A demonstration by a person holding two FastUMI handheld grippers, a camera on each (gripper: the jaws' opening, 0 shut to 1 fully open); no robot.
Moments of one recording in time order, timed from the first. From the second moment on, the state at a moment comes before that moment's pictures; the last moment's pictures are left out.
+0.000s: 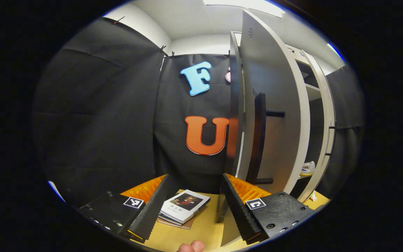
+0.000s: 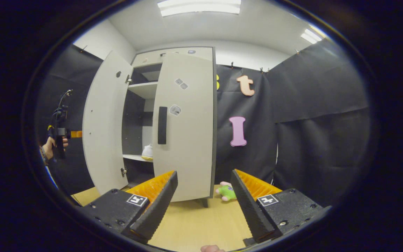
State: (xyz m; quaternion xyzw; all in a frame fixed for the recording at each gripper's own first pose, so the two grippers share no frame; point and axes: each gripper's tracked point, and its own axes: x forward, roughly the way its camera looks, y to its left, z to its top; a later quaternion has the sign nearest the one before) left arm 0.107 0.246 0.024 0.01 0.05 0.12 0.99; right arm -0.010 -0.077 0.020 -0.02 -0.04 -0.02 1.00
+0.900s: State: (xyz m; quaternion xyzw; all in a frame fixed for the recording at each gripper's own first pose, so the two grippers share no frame) left arm 0.164 0.070 -0.006 0.00 0.03 0.02 1.00; right arm 0.000 -0.118 0.007 0.00 -0.02 -0.05 1.00
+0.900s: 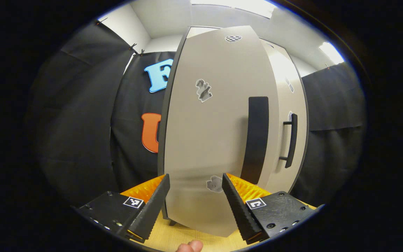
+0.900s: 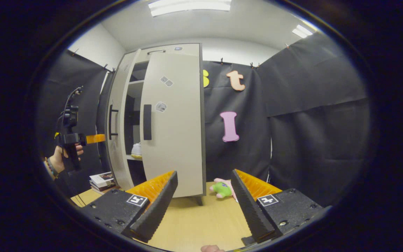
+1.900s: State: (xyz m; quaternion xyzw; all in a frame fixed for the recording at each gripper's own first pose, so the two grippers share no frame) left arm -0.023 0.004 -0.078 -0.01 0.06 0.02 1.00; right arm -0.021 -0.059 -0.047 0.02 0.00 0.01 1.00
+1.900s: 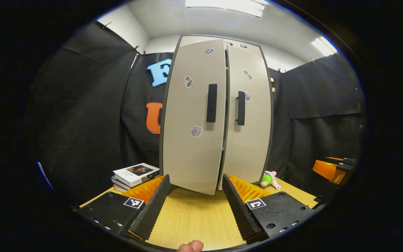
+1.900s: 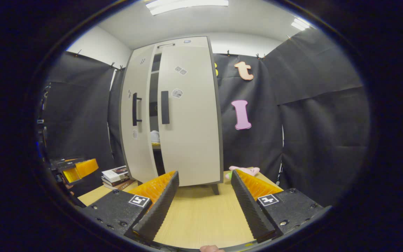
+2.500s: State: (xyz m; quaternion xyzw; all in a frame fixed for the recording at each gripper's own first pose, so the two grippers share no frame) left arm -0.037 -0.011 -0.067 0.02 0.04 0.00 1.00; right arm -0.030 -0.049 -0.034 0.01 -0.02 0.02 1.00
